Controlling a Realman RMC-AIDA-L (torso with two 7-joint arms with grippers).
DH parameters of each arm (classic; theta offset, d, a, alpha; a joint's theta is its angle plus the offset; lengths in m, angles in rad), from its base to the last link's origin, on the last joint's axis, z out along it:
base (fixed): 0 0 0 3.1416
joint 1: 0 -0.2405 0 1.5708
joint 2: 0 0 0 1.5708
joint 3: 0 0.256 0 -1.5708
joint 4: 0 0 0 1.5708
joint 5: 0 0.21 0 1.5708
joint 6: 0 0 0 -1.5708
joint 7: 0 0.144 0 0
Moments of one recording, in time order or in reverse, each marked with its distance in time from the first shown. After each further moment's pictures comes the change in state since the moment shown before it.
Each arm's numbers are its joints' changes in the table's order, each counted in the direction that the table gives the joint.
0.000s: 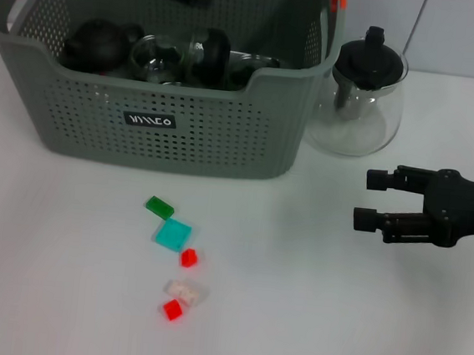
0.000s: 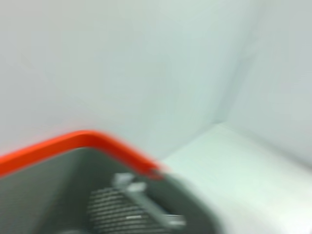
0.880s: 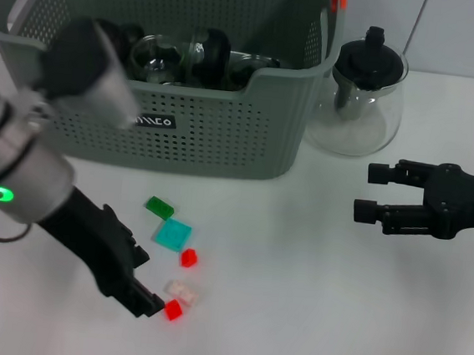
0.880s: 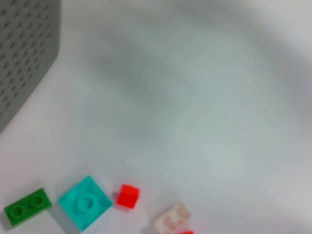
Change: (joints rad) left arm -0.249 -0.132 0.468 -0.005 0.291 -0.143 0.125; right arm -0.007 -0.002 0.005 0.005 0.003 -0.017 0.012
